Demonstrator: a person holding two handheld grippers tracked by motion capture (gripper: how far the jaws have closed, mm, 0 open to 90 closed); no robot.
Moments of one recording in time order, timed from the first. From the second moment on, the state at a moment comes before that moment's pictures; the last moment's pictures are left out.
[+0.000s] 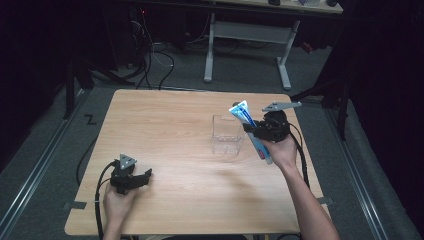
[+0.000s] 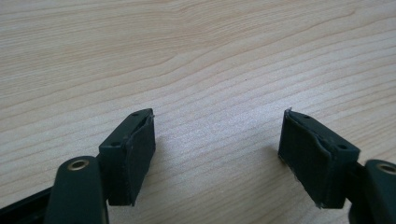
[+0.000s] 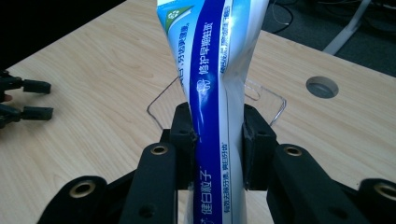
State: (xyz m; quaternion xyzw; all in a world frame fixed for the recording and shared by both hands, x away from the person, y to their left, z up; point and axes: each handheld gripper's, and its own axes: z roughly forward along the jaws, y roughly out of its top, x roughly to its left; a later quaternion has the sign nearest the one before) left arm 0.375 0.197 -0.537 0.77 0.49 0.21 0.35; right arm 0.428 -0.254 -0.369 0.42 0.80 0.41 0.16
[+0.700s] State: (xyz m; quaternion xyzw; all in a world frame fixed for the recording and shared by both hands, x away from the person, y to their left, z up) left arm 0.375 0.196 -0.537 0.77 0.49 0.21 0.35; right arm 0.467 -0.233 -0.356 0.42 0.78 0.42 0.17
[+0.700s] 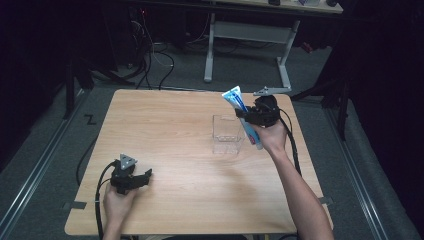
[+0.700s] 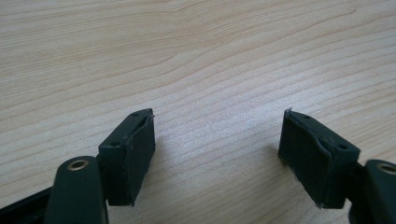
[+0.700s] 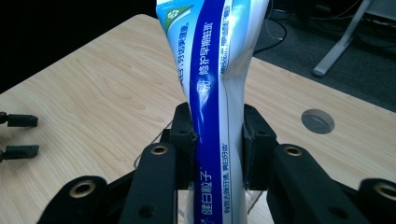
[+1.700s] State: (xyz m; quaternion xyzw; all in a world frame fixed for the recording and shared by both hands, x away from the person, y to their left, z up) left arm 0.375 0.197 -0.537 0.77 0.49 0.21 0.35; right arm 0.506 -0.198 -0.358 0.42 0.78 0.43 0.18
